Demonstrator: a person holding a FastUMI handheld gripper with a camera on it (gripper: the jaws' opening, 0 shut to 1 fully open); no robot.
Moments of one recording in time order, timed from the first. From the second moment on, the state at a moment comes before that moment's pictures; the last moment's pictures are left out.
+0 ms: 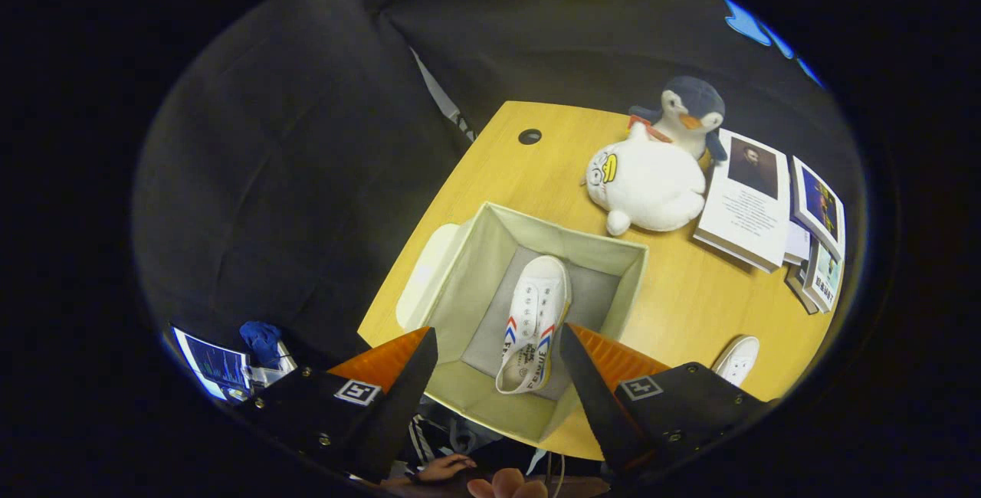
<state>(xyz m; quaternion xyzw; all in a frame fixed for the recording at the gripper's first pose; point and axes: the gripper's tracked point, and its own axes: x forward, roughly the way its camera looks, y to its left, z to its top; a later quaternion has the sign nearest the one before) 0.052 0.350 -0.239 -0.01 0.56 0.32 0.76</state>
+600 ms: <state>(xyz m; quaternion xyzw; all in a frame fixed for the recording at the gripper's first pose) 0.060 0.205 -0.255 0.07 0.58 0.25 0.78</state>
